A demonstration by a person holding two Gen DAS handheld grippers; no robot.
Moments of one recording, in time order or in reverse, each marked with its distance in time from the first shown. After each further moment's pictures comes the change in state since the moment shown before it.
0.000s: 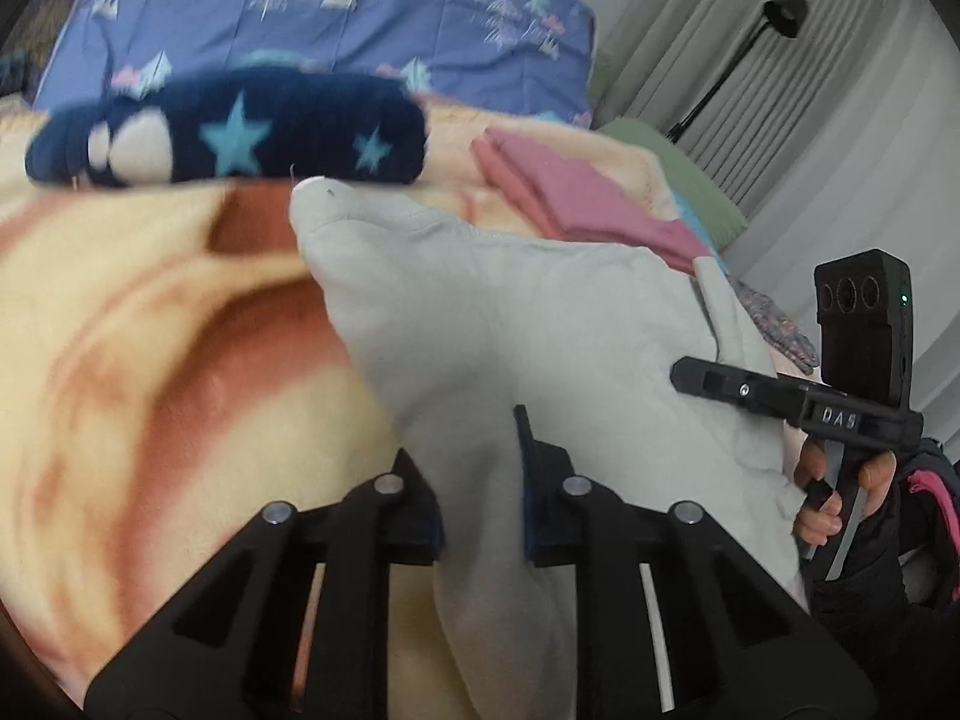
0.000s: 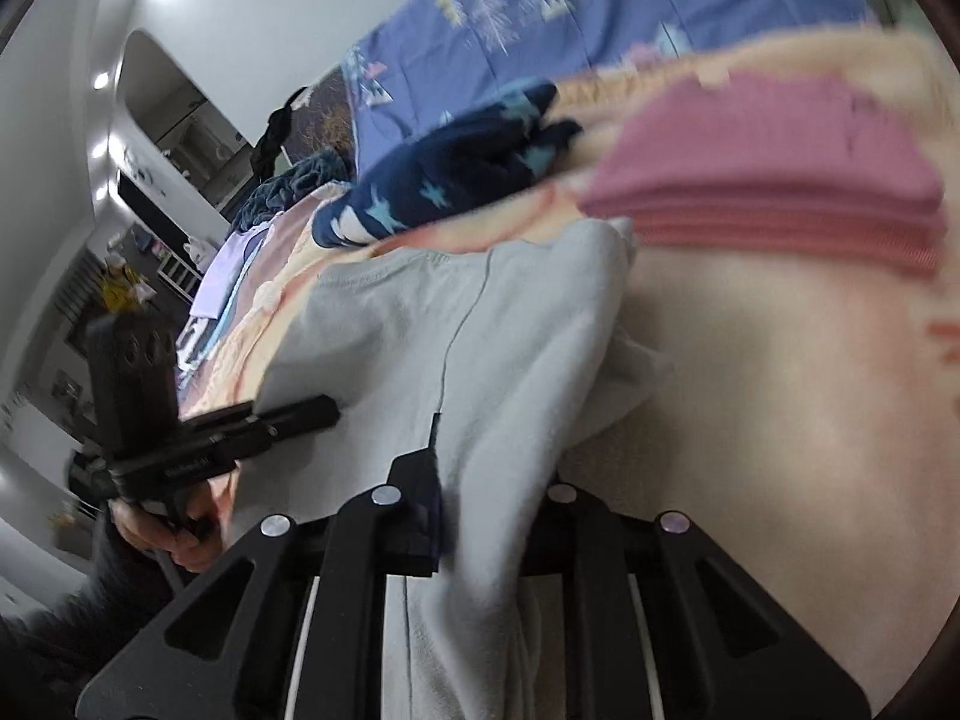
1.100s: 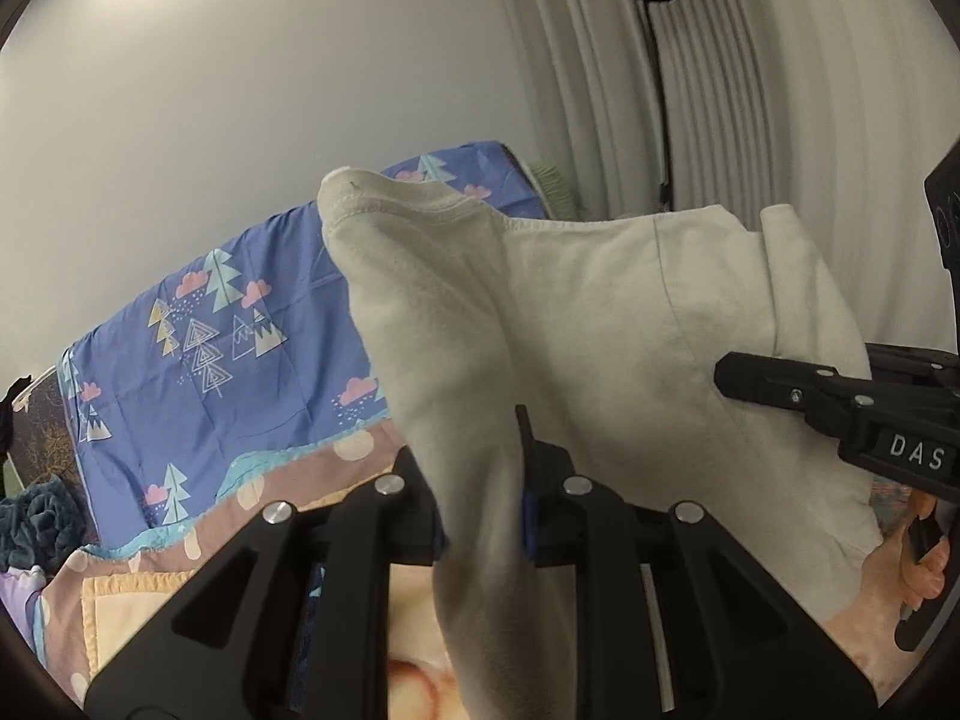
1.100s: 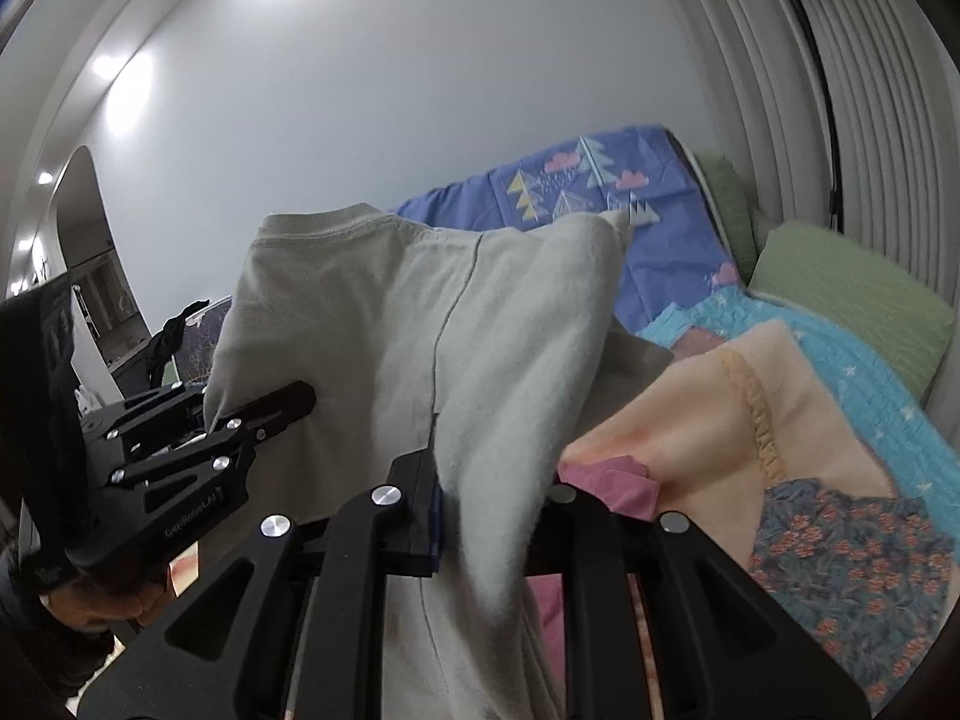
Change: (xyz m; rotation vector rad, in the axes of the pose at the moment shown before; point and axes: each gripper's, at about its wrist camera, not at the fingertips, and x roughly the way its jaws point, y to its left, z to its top) left arm 0.101 -0.209 0.265 0.542 -0.302 0.332; right arm -0.153 -0.085 0.184 0.025 -0.488 -0.314
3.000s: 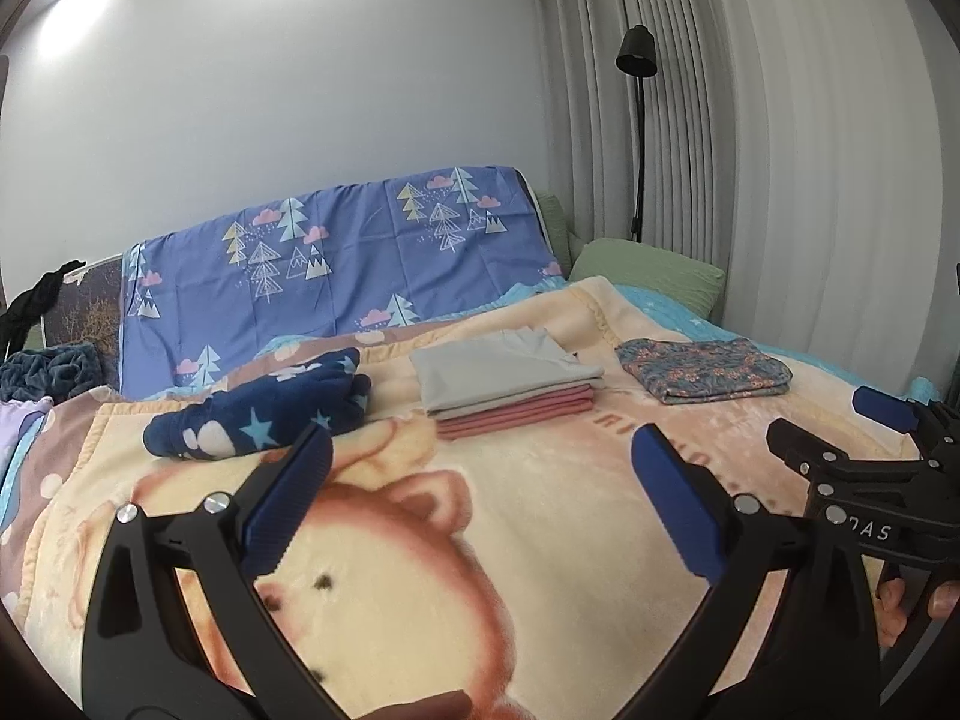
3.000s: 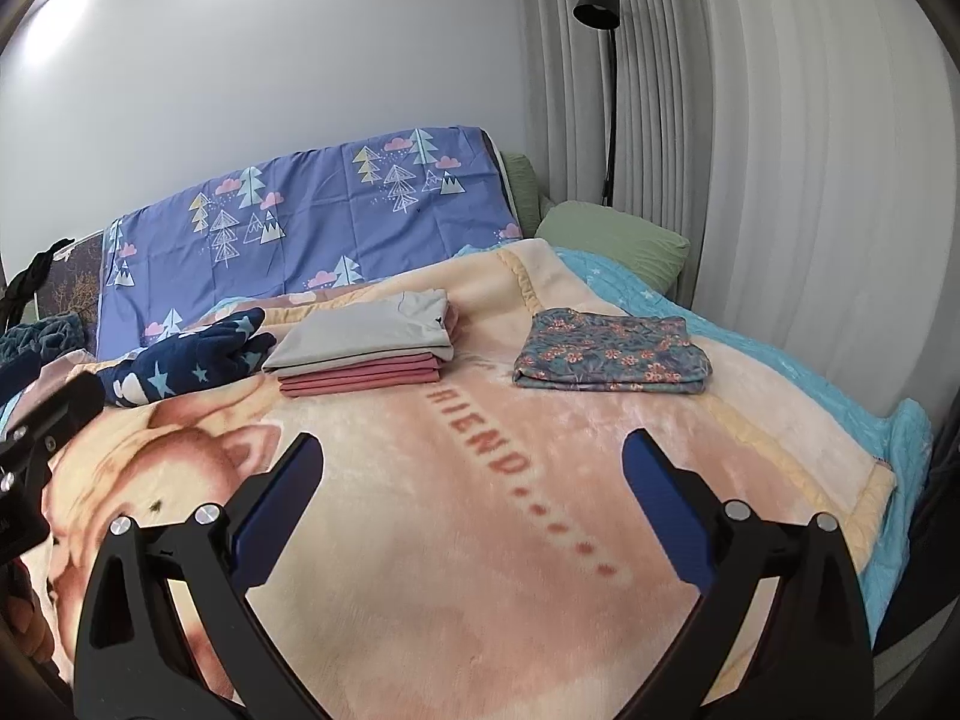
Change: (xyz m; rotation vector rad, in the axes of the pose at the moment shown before) left arm -0.290 -0.058 -0.198 -0.184 -0.098 -0.006; right arm -0.240 0.121 -0.229 -0.072 -0.039 -0.545
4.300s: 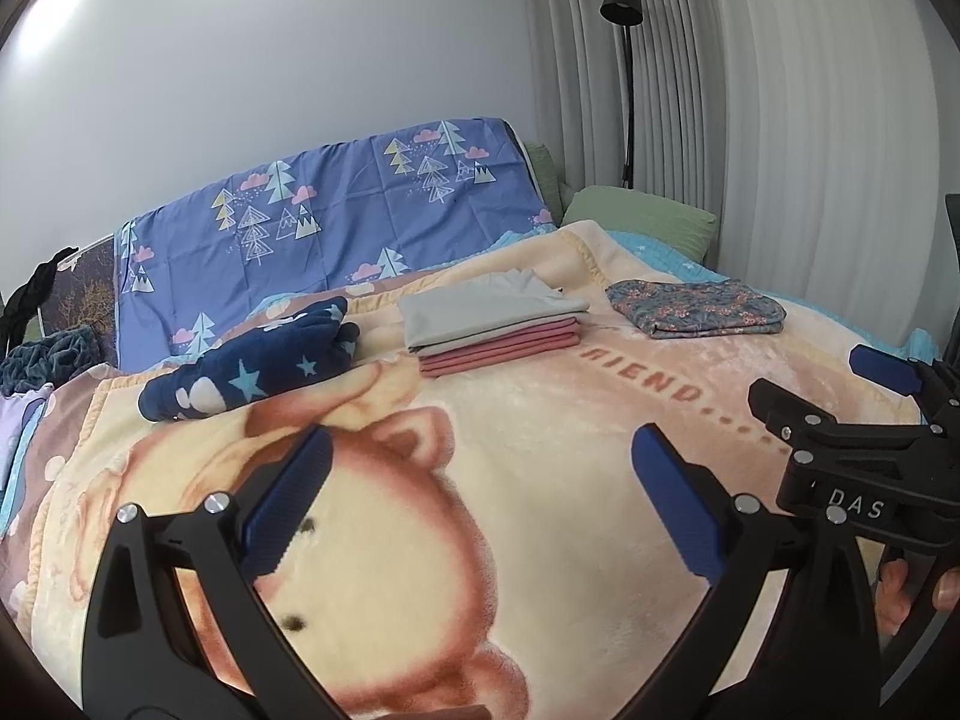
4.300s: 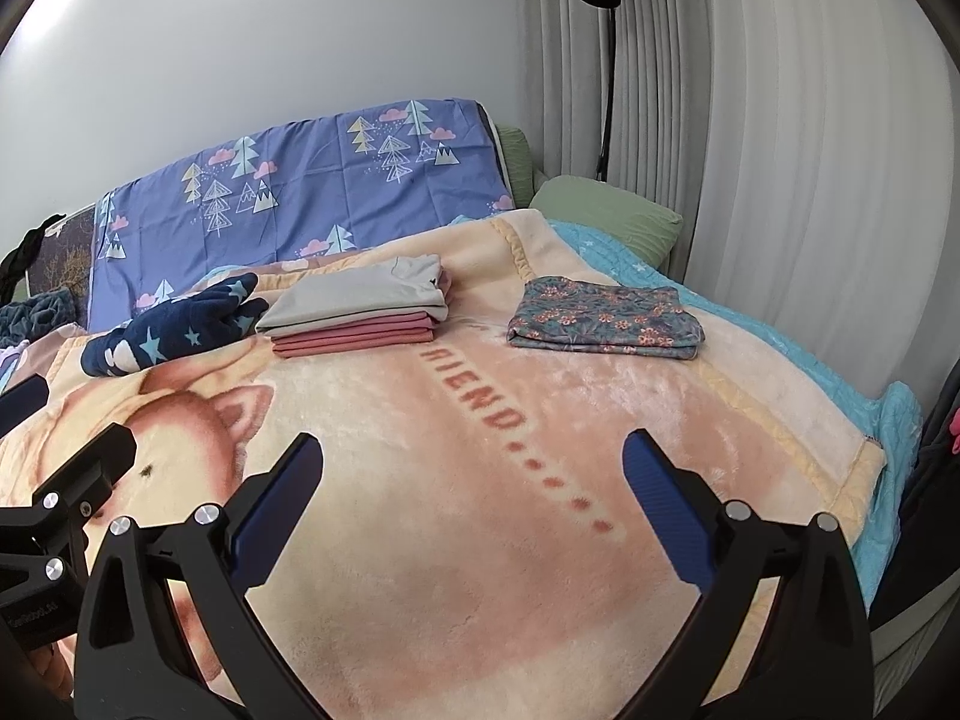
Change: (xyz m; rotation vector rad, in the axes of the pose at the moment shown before) left arm 0.003 -0.017 -0.028 0.032 0.104 -0.003; right arm 0.002 0.006 -0.016 -0.017 0.067 -0.026
